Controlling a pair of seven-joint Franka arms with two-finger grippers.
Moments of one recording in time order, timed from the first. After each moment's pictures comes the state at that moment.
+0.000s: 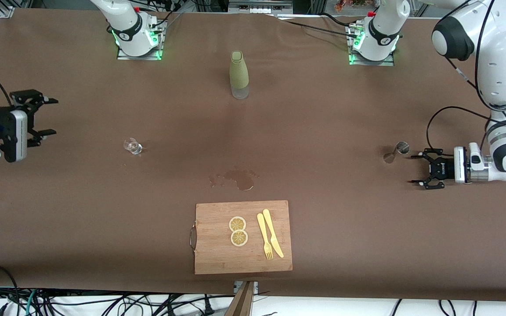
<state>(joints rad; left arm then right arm) 0.12 0.94 0.46 -1.48 -1.02 1.49 2.38 -0.11 0.38 -0.06 -1.33 0.20 1.15 -1.24</state>
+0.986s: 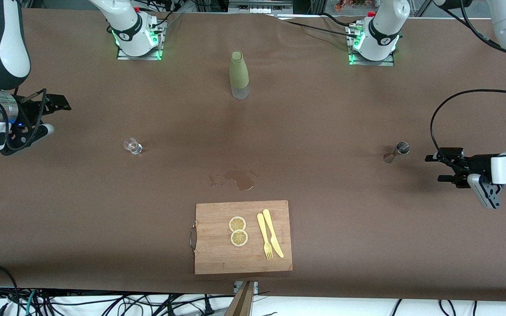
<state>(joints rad) -0.06 0.58 0.37 -1.40 -0.60 1.52 0.94 0.03 0.18 -0.09 -1.67 -0.03 1.51 -0.55</state>
